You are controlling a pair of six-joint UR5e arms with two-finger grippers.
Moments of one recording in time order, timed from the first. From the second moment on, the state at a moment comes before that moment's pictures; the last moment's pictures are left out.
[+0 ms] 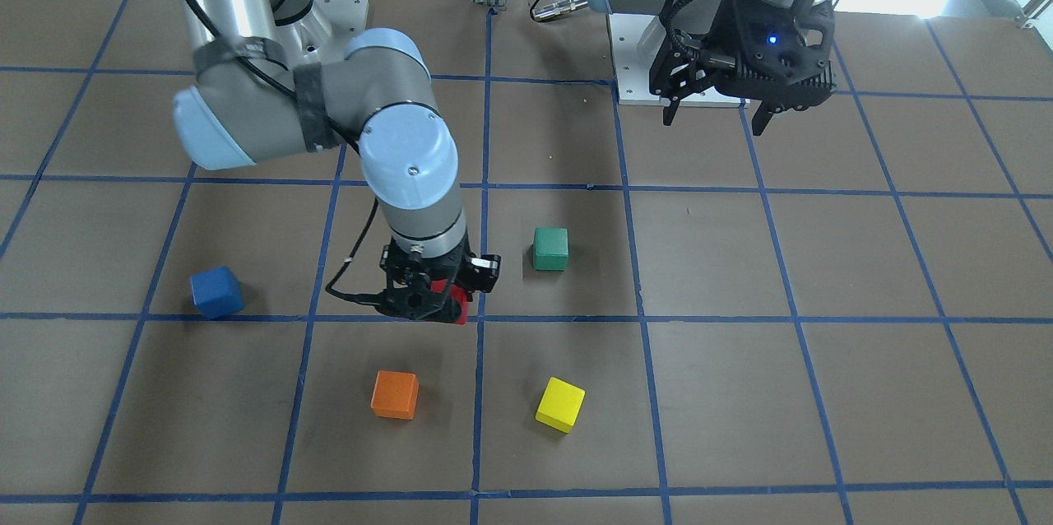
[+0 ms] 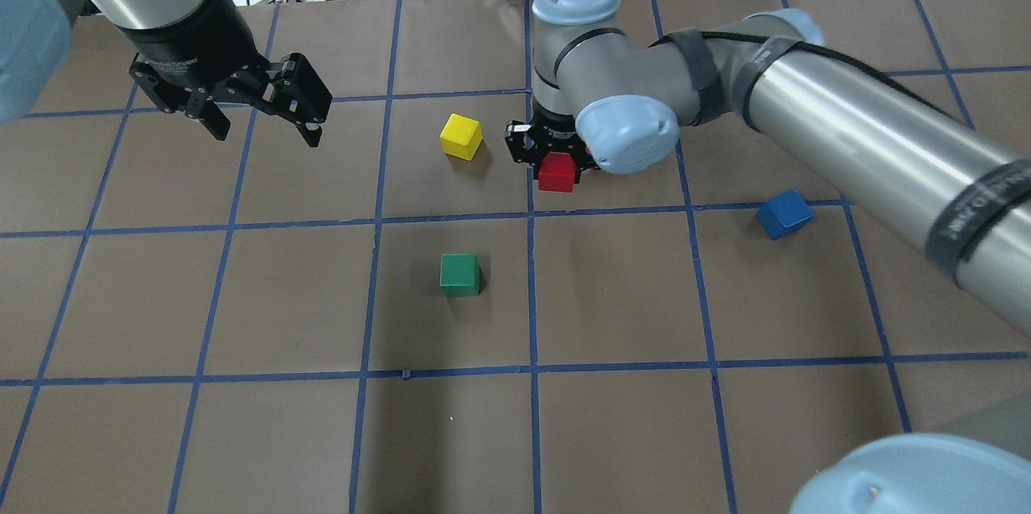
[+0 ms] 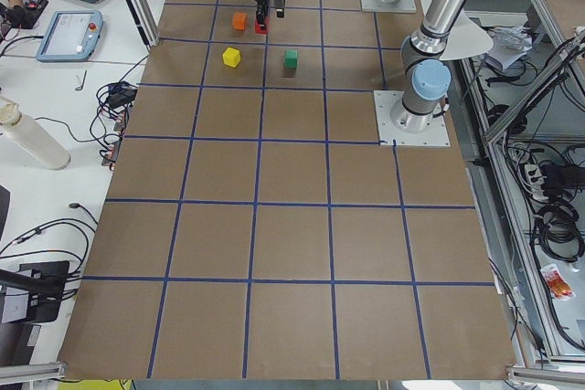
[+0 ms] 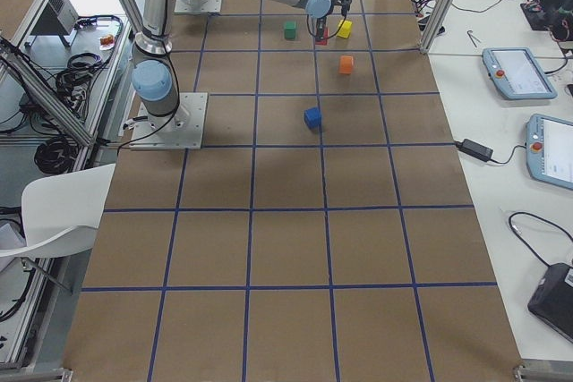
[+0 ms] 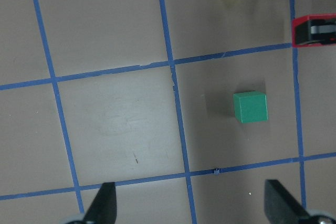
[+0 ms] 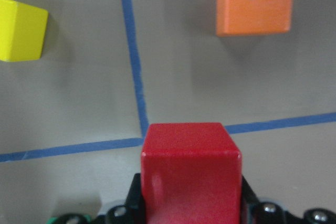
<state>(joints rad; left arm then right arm) -1.59 -1.55 -1.53 -1.64 1.59 0.11 1.83 -1.18 1.58 -1.95 -1.51 0.40</state>
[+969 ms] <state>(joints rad) -1.59 -1.55 -1.53 -1.64 1.59 0.11 1.39 -1.43 1.83 -1.84 -1.61 -0.39</state>
